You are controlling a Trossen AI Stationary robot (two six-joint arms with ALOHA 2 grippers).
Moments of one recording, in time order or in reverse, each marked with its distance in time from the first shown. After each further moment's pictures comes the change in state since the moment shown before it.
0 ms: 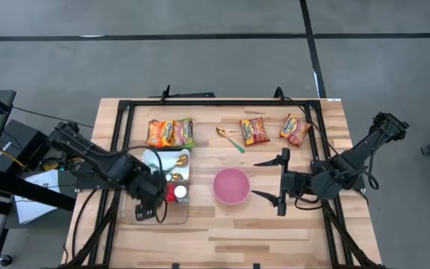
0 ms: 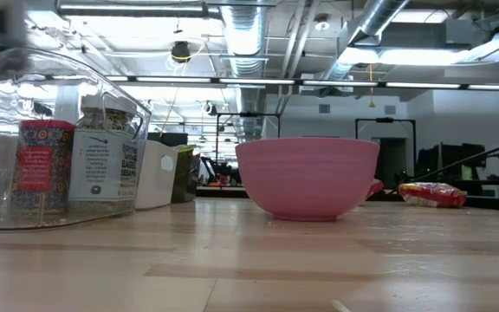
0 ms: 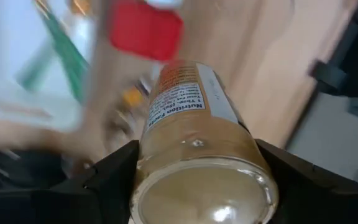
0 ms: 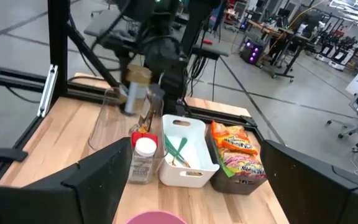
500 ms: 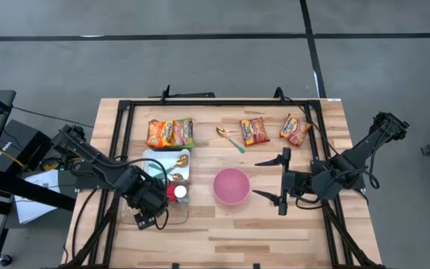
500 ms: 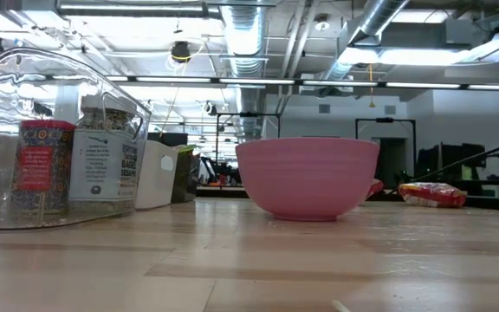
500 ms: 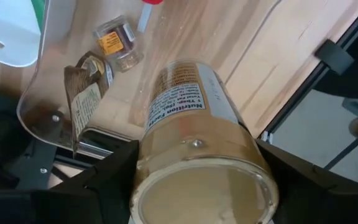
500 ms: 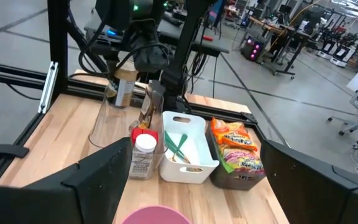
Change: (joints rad) left arm -0.061 0.073 -0.001 -0.025 0.129 -0.214; right arm 0.001 -0.010 0.000 -0.031 -0.001 0.016
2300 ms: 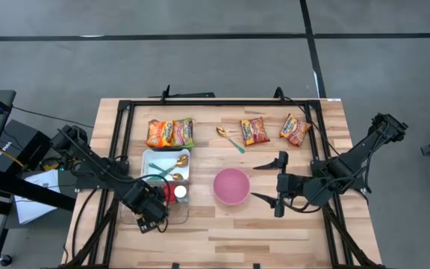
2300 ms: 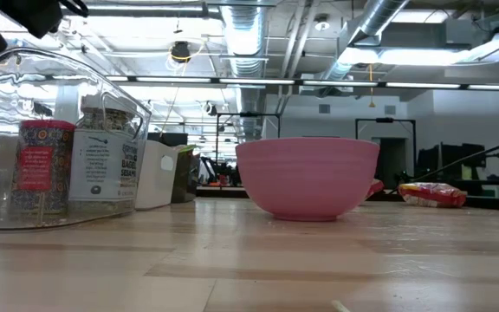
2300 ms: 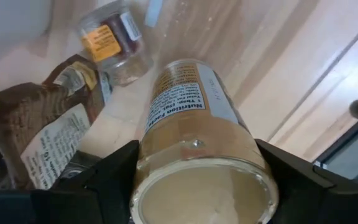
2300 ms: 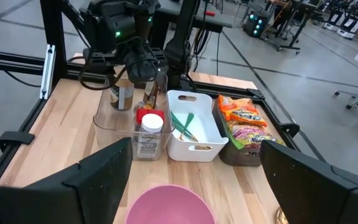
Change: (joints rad) left arm -0.053 -0.004 -0.342 0.278 -0.024 -0.039; right arm 0.000 0.039 -0.002 -0.082 -0.001 0.143
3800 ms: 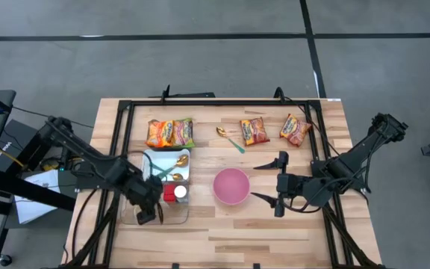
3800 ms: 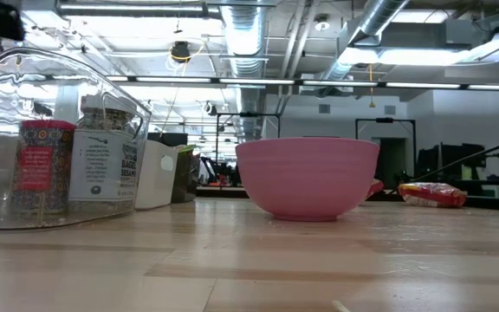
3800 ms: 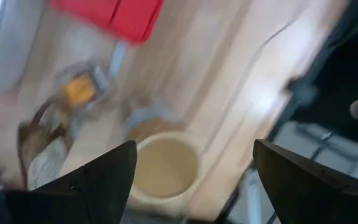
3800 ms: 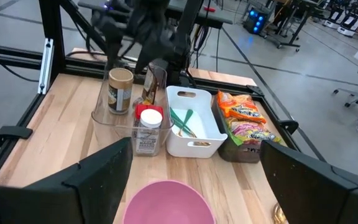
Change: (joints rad) left arm 0.067 -0.244 -0.053 0.138 -0.025 0.018; right arm 0.000 0.000 0.001 -0.021 0.000 0.007
